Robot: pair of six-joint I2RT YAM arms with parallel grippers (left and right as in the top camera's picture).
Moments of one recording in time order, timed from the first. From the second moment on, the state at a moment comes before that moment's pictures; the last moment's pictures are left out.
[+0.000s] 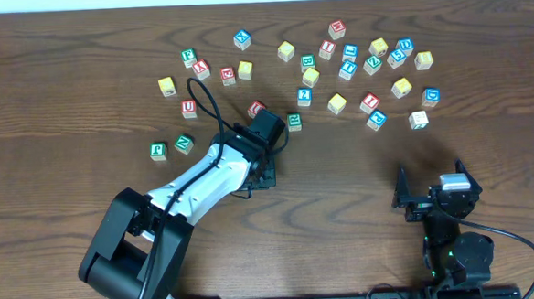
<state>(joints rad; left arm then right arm) -0.60 1.78 1.06 -0.70 -0.03 -0.63 0.01 0.01 0.01 -0.07 0.01 -0.07</state>
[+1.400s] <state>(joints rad) -0.60 1.78 1.06 -0.69 -0.03 -0.62 0.01 0.01 0.01 -0.07 0.01 -0.07</state>
